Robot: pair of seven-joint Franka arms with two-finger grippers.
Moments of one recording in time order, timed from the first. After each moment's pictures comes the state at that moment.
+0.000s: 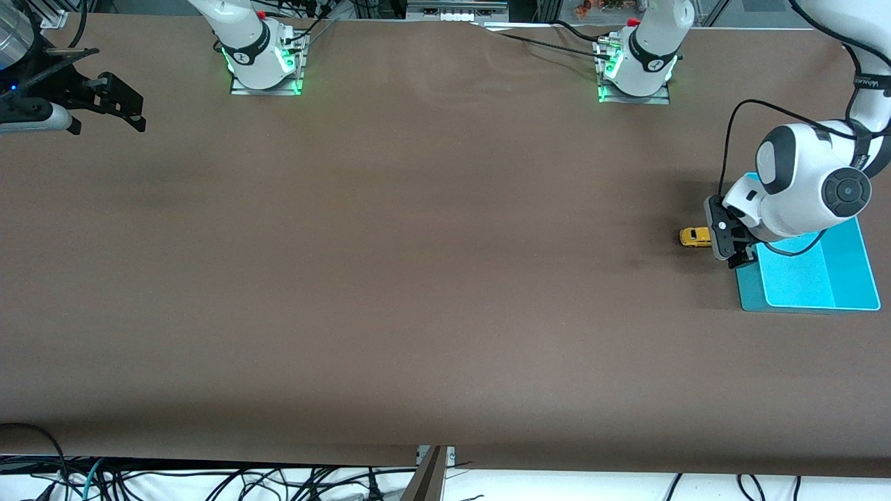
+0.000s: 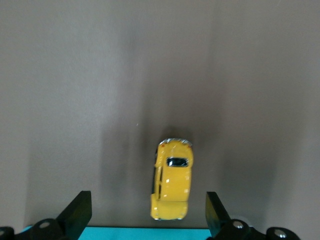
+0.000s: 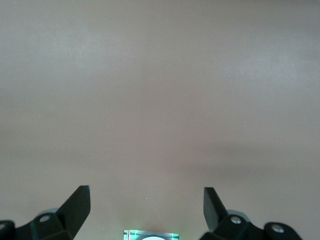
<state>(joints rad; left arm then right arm) 0.17 0.28 -0.02 -2.16 0.08 2.31 1.57 -0.13 -0.14 0.20 -1.69 0.00 1.53 -0.02</state>
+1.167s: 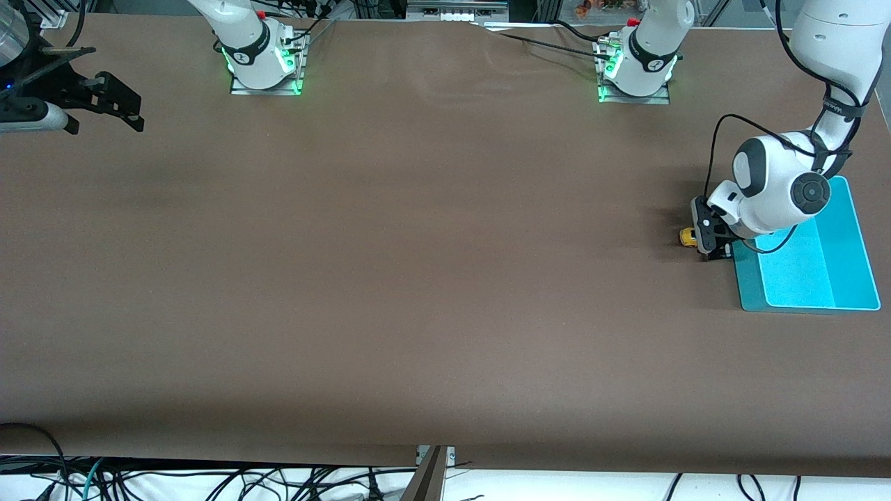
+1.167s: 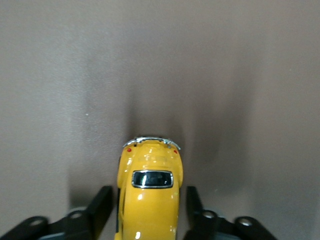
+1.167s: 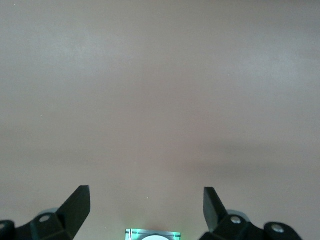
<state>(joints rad) 0.27 0.40 -0.06 -2.28 0.08 2.56 1.62 -0.13 -0.12 0.19 -1.66 0.00 1.51 -0.01</state>
